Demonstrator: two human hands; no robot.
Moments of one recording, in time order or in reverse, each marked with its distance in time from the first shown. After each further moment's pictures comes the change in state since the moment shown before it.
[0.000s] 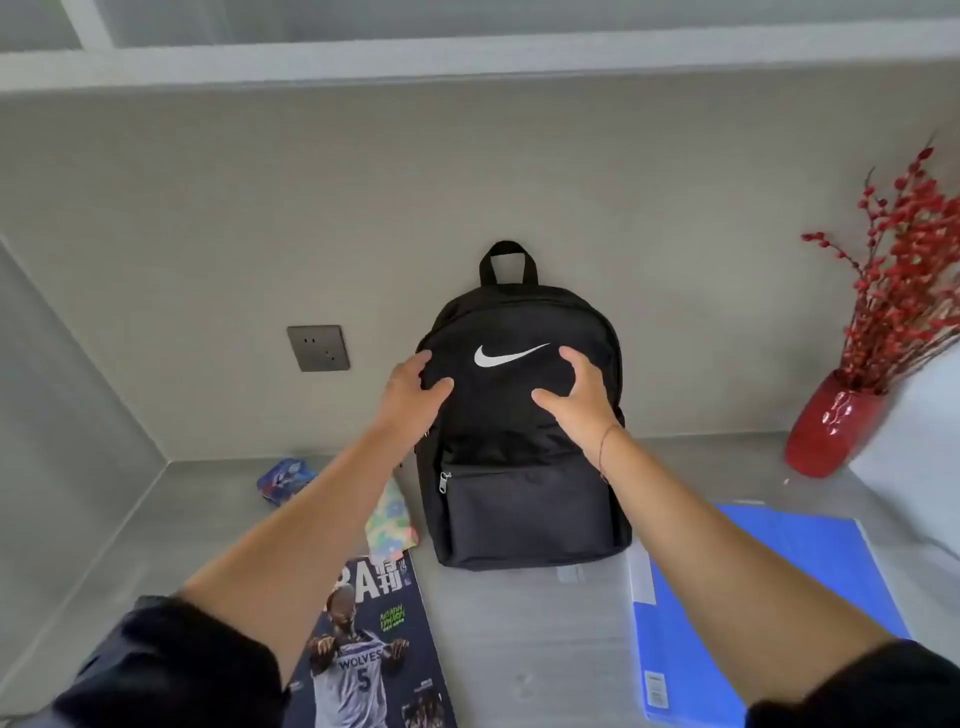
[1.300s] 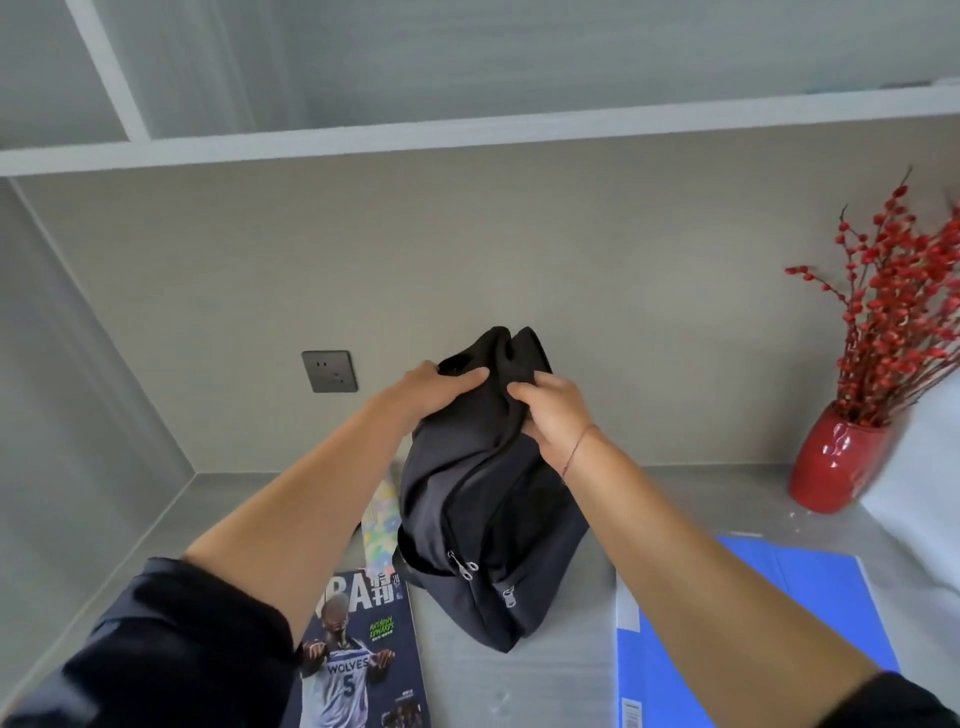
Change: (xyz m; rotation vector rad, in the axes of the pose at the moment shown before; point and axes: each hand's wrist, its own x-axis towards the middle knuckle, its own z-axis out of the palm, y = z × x) left_hand -0.019 0.088 0.001 0.168 -0.163 -0.258; right_hand -0.016 -0.053 -0.014 0.593 -0.141 0.200
